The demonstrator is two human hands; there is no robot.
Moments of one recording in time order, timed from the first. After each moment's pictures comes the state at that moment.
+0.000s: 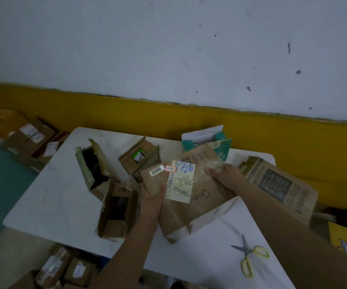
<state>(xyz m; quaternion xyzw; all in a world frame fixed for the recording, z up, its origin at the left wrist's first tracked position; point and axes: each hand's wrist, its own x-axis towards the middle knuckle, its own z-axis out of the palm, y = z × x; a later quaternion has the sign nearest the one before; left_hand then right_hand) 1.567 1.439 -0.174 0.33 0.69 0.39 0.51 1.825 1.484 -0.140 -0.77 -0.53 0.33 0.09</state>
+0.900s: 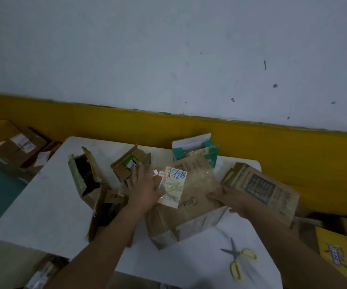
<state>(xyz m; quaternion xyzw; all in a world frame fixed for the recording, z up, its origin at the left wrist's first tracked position) 1.569 1.471 -0.122 0.72 0.67 0.06 0.20 1.848 1.407 -0.110 -0.70 -0.39 0.57 0.19</state>
